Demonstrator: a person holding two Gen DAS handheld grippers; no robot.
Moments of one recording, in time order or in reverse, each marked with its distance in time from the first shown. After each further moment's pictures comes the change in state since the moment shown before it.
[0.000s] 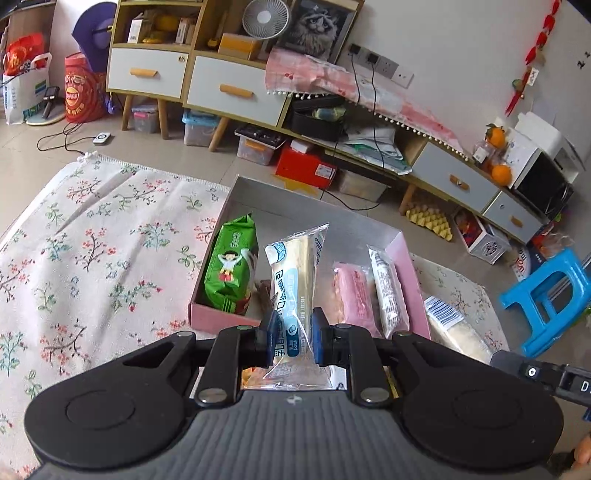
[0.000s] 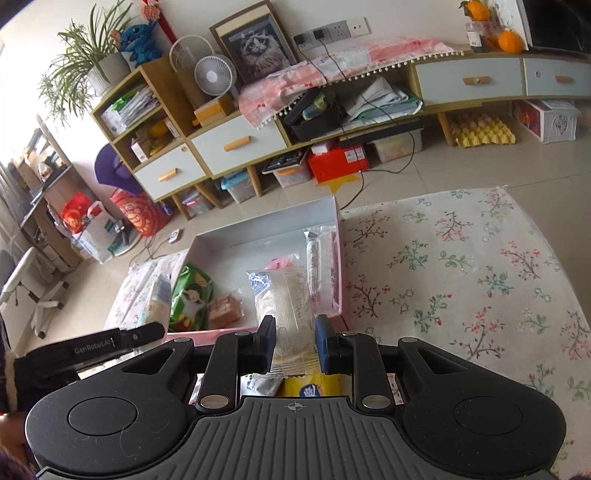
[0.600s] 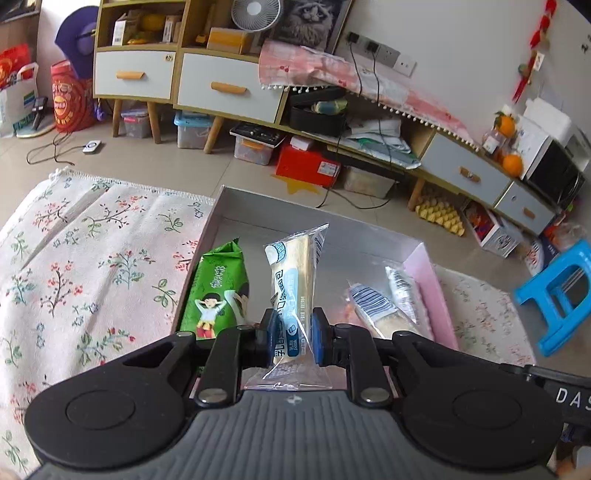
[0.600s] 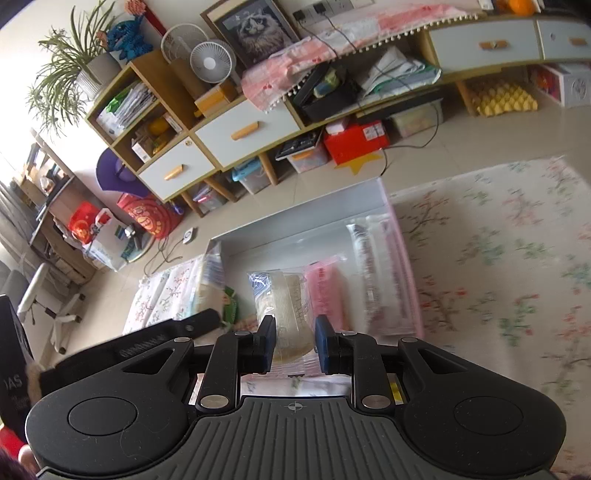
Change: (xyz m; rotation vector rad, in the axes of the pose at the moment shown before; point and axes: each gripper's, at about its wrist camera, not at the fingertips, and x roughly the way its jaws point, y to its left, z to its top) left arm 0.049 0.001 0.019 0.053 0.022 0.033; right arm 0.080 0.029 0.016 0.104 0.049 0.066
